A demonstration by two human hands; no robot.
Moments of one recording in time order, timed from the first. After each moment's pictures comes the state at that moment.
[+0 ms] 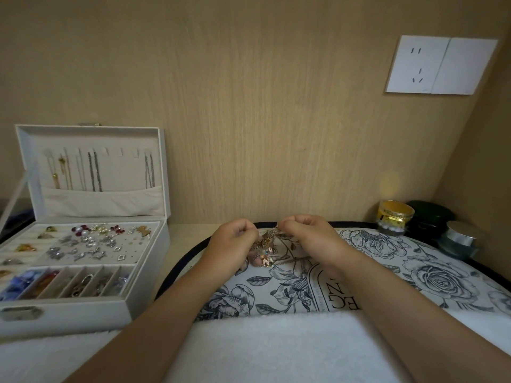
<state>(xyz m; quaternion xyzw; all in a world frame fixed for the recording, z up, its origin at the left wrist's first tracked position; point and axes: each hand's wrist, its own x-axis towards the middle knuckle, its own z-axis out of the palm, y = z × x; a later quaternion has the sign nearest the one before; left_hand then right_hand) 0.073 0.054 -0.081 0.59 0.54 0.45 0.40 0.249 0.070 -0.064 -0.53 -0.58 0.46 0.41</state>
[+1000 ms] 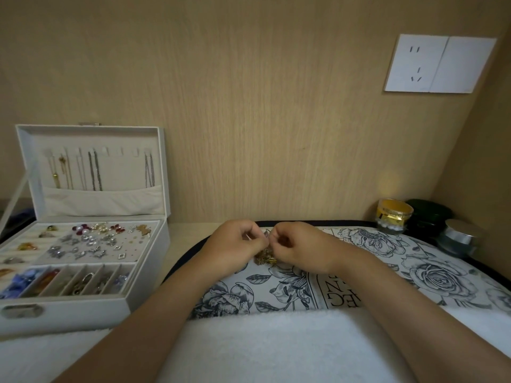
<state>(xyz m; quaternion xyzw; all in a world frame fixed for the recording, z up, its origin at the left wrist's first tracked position) 0.068 0.062 -0.078 0.69 0.54 0.37 0.31 0.252 0.067 -0.059 -0.46 -0.83 0.24 0.19</state>
